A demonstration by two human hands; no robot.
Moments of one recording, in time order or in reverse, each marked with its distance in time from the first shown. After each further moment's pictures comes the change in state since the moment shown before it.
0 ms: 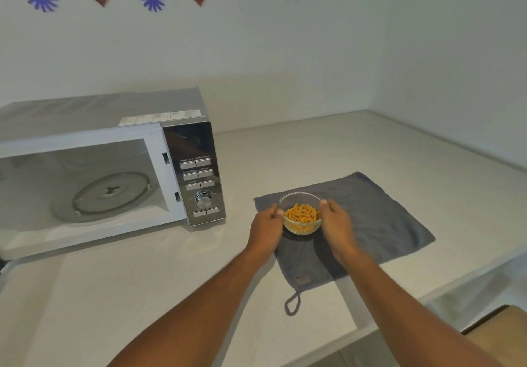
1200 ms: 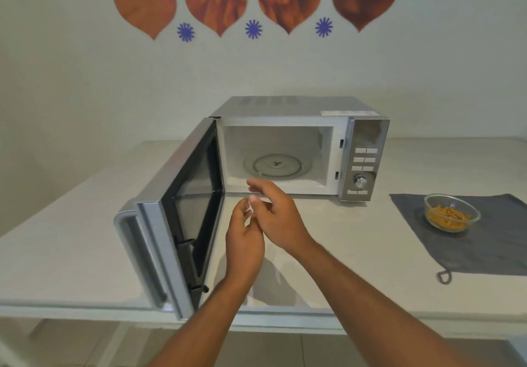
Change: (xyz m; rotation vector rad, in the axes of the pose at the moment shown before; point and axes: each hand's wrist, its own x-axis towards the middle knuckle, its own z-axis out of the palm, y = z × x) left_hand -0.266 -0.053 -0.321 -0.161 0.633 0.174; right_hand -0.359 -0.133 0.256 0.063 -0.713 -0.790
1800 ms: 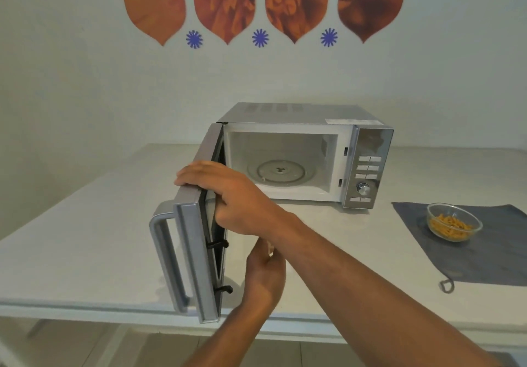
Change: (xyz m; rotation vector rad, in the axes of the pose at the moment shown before) left_hand -0.031 -0.013 0.007 -0.084 -0.148 -0.054; right_hand 0.035 -0.090 0.028 -0.216 -0.377 -0.530
